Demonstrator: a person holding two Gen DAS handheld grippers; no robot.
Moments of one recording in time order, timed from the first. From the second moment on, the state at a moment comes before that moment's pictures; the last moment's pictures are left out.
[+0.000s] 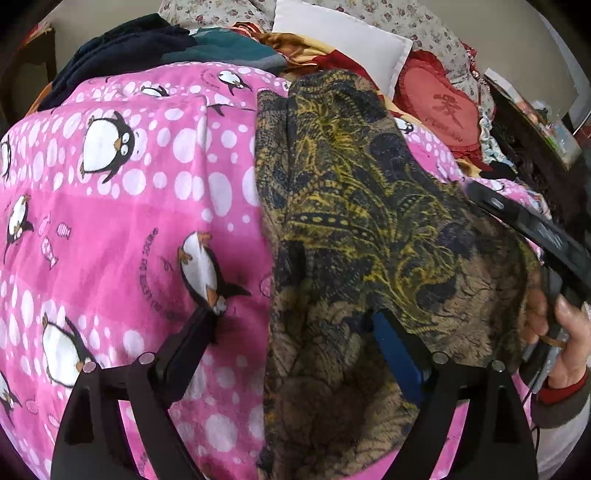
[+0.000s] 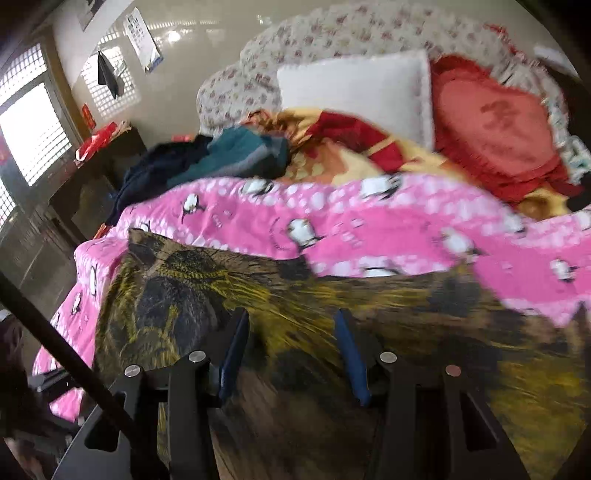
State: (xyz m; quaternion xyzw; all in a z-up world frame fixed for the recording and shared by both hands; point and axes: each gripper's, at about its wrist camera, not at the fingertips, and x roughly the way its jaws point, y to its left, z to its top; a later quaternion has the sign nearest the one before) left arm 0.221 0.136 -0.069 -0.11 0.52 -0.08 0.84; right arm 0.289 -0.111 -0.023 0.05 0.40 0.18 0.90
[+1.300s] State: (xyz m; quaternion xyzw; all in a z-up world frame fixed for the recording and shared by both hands) left arm 0.183 0.152 -0.080 -0.23 0.49 -0.09 0.83; right arm 0.278 -0.050 0.008 0.08 0.42 0.26 0.87
